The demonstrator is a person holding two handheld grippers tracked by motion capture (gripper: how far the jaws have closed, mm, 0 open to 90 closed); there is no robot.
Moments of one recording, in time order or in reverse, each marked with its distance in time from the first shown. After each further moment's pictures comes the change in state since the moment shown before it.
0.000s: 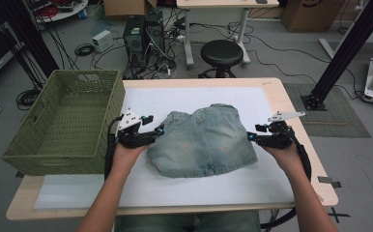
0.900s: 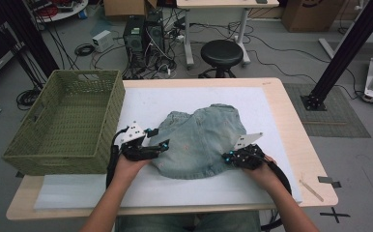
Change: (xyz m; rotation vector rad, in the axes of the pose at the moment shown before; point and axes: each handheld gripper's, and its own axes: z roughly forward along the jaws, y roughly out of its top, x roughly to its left) left arm -0.016 -0.022 0.001 0.002 -0.108 0.008; right arm 0.072 -0.018 0.051 0.115 0.193 -0.297
